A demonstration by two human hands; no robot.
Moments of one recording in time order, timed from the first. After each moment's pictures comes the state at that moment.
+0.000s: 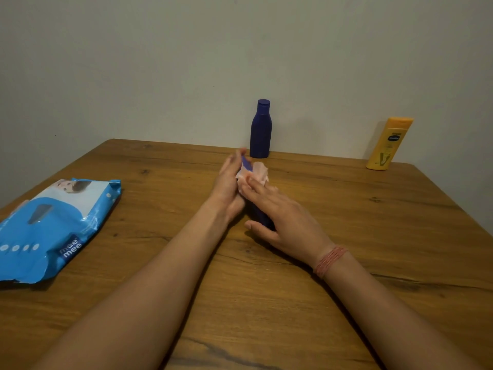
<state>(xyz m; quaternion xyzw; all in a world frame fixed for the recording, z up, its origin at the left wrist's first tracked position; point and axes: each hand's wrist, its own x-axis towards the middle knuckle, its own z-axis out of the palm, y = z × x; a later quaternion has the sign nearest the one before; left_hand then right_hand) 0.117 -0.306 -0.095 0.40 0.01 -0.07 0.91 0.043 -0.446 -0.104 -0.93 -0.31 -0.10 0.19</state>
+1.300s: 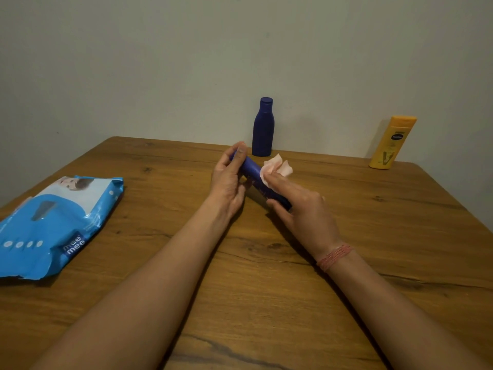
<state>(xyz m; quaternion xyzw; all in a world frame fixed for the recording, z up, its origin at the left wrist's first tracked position) 0.119 -0.306 -0.092 0.41 0.04 0.00 0.91 0.046 -0.456 -0.110 -0.90 -0.22 -0.27 0.27</state>
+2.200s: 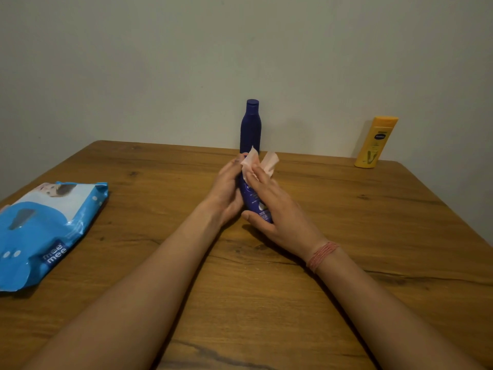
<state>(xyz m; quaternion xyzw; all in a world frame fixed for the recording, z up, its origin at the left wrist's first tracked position) 0.111 -0.318 -0.095 0.43 0.01 -0.11 0.90 0.048 -0.453 -0.106 -0.91 -0.26 -0.11 0.29</state>
